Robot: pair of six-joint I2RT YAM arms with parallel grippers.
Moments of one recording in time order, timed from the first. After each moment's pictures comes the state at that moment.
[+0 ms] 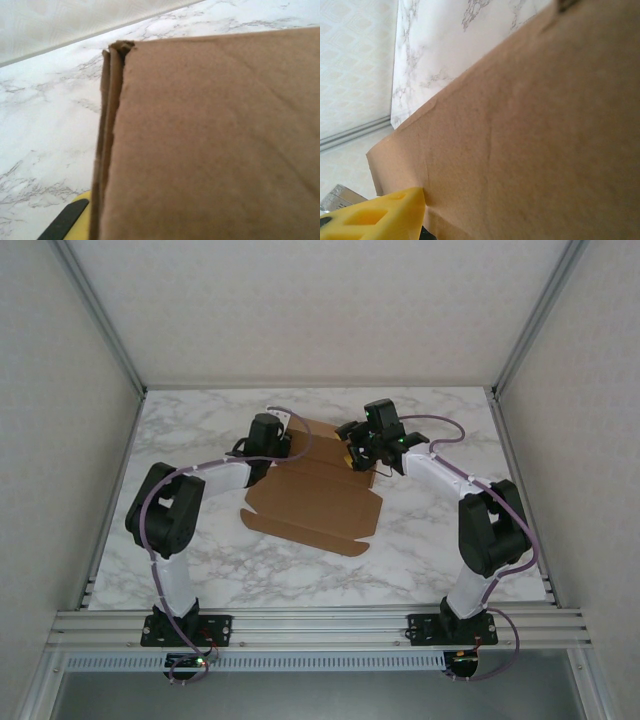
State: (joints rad) left arm -0.40 1.91 1.15 0.20 -0.24 0.02; right arm 0.49 1.74 1.29 -0.30 -0.26 1.43
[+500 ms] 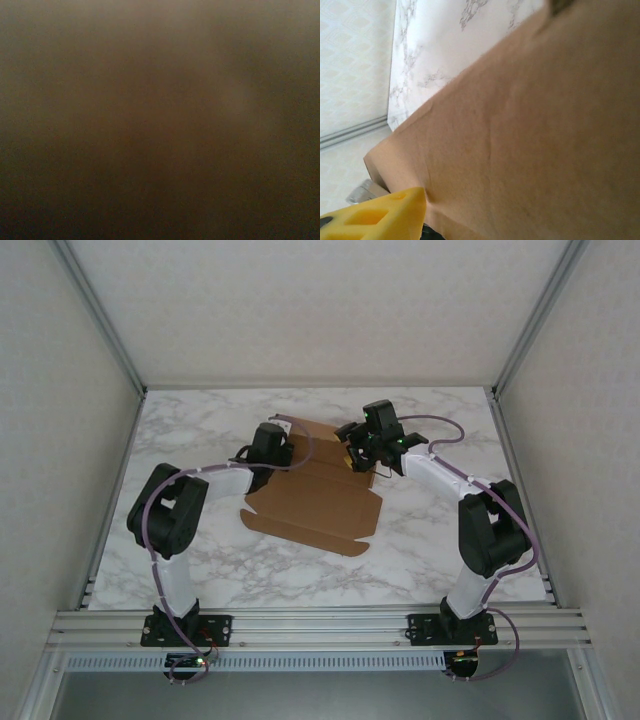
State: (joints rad) left arm -0.43 1.90 1.09 0.18 -0.23 -0.04; right arm 0.49 1.74 1.29 -0.31 -0.24 1.42
